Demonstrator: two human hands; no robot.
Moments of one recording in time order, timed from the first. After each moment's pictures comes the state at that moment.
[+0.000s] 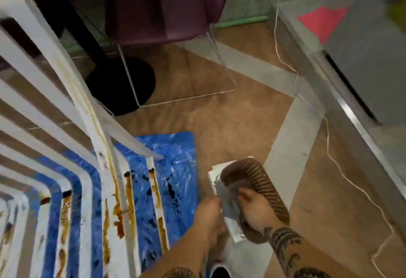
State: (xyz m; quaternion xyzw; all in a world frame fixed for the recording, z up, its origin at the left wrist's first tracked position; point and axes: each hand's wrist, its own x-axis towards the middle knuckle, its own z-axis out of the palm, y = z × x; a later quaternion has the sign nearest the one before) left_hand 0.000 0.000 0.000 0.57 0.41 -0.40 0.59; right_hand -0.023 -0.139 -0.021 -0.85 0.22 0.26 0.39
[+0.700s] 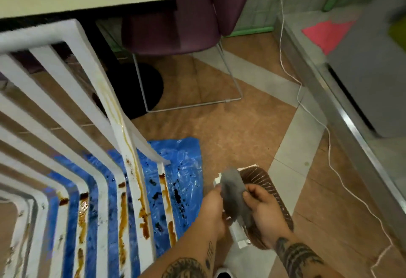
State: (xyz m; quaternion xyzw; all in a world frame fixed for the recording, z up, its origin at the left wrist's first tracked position) left_hand 0.037 0.009 0.063 0.46 0.47 -0.39 0.64; right_hand -0.008 -0.106 0.072 -0.63 0.36 0.16 0.67
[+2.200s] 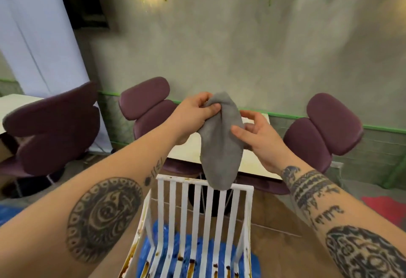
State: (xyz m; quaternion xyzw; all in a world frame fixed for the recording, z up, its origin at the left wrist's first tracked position) left_hand 0.049 0.397 0.752 0.76 -0.08 0.09 0.64; right_hand 0.076 0.200 0.703 -0.66 -0.22 0.08 0.71
